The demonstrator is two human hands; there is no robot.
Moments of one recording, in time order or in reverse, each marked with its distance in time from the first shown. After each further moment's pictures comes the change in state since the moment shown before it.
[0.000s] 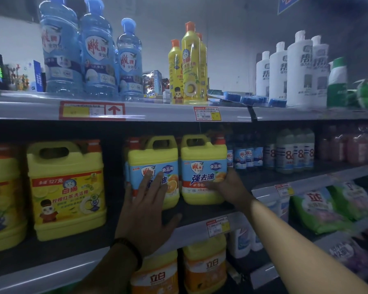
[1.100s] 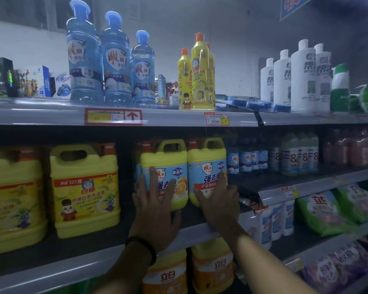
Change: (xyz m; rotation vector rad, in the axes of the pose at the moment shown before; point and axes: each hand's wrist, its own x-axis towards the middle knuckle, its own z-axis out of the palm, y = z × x) left_hand -0.002 -0.005 0.005 -0.159 0.033 -0.093; right_hand -0.061 0.005 0.071 -0.585 0.375 -0.145
